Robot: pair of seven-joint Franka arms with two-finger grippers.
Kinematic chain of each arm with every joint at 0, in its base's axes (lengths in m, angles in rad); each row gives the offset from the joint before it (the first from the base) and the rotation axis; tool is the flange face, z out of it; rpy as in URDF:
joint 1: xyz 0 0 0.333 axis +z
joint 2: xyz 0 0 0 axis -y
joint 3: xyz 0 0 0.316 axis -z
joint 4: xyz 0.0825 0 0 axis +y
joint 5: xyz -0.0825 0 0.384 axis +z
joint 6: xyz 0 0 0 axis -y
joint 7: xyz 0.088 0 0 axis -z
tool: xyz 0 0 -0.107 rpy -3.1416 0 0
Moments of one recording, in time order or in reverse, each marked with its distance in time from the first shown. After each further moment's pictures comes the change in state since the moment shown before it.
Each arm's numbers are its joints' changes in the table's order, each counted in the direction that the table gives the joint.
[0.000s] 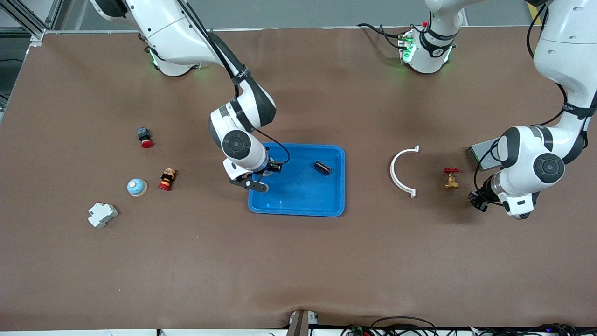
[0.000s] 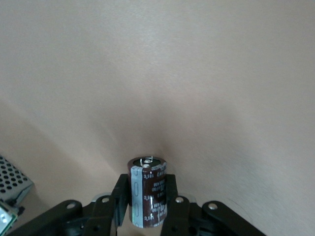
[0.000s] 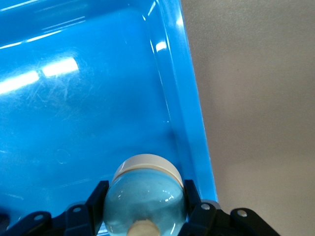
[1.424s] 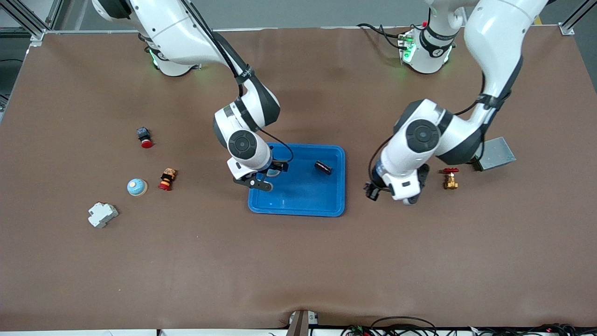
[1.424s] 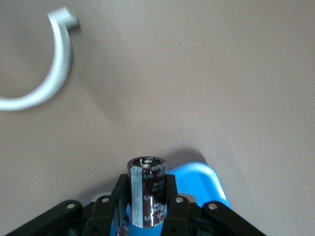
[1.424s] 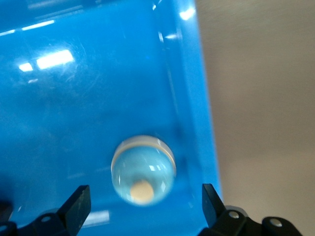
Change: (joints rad) left arm -0.314 -0.016 0.350 -0.226 0.000 -0.175 -0.679; right arm 0.014 0.023 0.021 -0.072 -0.001 -0.156 -0.002
